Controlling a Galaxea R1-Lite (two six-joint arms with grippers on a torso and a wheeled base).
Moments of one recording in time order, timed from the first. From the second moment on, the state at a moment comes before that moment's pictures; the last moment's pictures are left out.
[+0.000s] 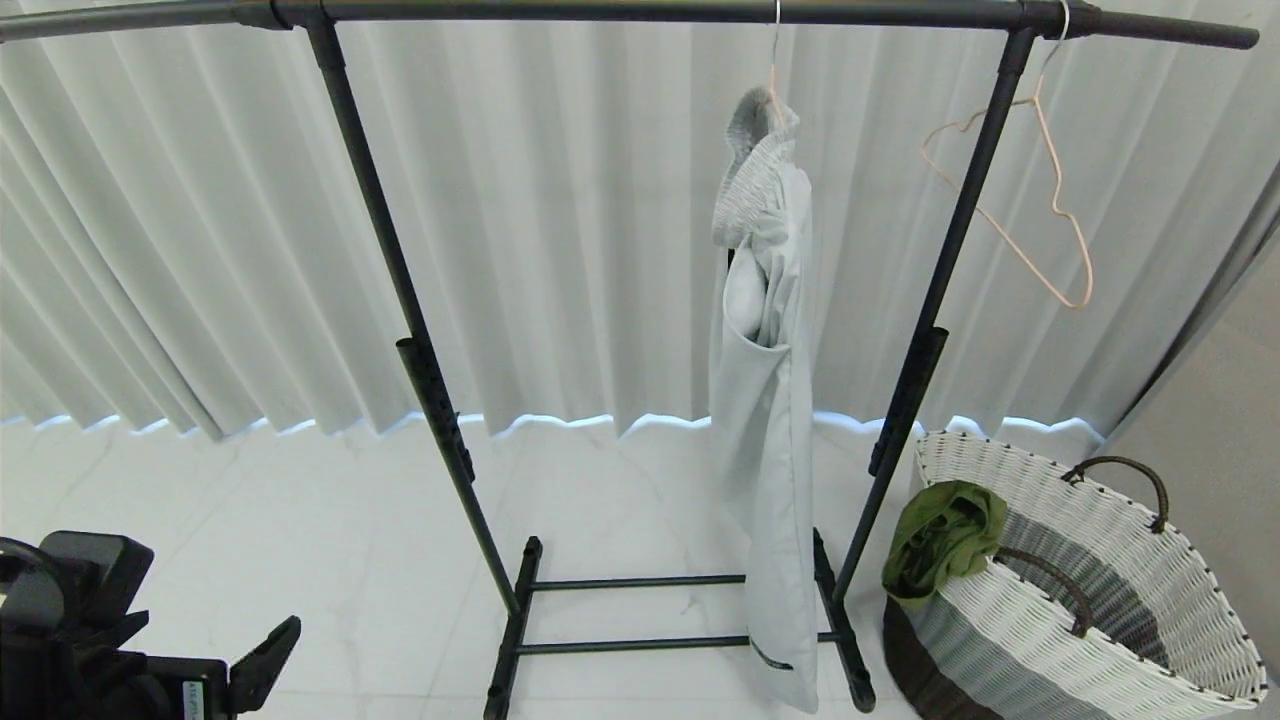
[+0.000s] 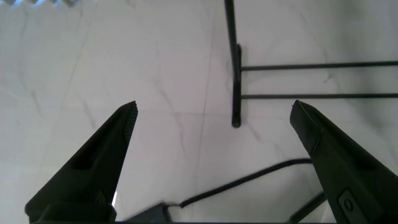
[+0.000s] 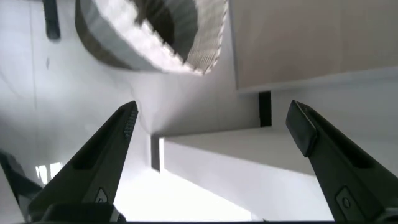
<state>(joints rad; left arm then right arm) -0.09 1.10 -0.11 -0.51 0.21 0.11 0.25 0.88 -0.59 0.43 -0.60 -0.19</state>
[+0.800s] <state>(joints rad) -0.27 1.13 -0.13 -0.51 0.21 0.11 0.23 0.87 -0.48 0.36 -0.61 -0.26</state>
